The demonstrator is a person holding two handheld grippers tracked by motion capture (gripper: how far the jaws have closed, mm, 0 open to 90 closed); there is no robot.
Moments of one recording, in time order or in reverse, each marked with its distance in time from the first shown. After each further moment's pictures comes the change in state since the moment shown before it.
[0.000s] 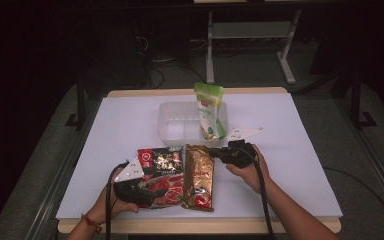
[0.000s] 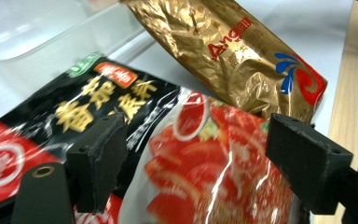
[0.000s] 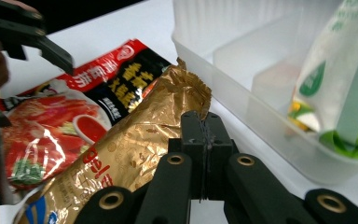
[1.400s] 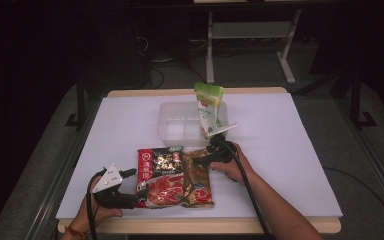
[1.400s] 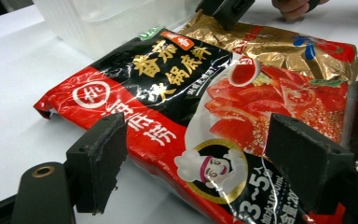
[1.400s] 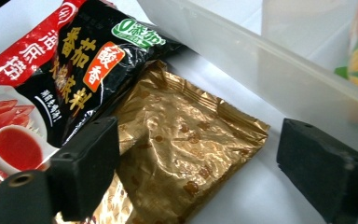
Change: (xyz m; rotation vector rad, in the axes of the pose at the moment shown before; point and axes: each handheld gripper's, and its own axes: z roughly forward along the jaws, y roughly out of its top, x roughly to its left) left arm 0.013 -0.043 -0.038 -0.054 0.158 -0.026; right arm -0.024 -0.008 0.078 0.208 0.025 0.218
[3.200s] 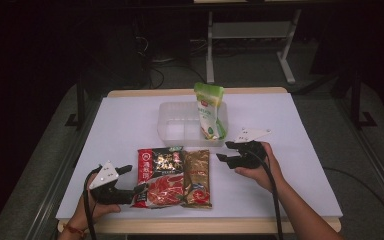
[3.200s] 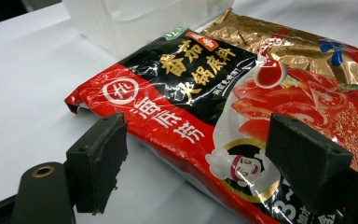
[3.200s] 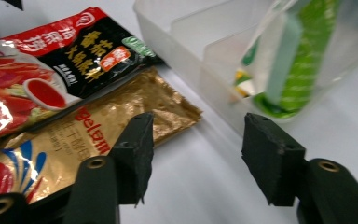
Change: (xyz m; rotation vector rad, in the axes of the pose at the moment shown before) left arm 0.013 -0.004 -0.005 -0.010 0.054 -0.027; right arm 0.013 -0.024 -0.091 -0.150 -0.165 -0.267
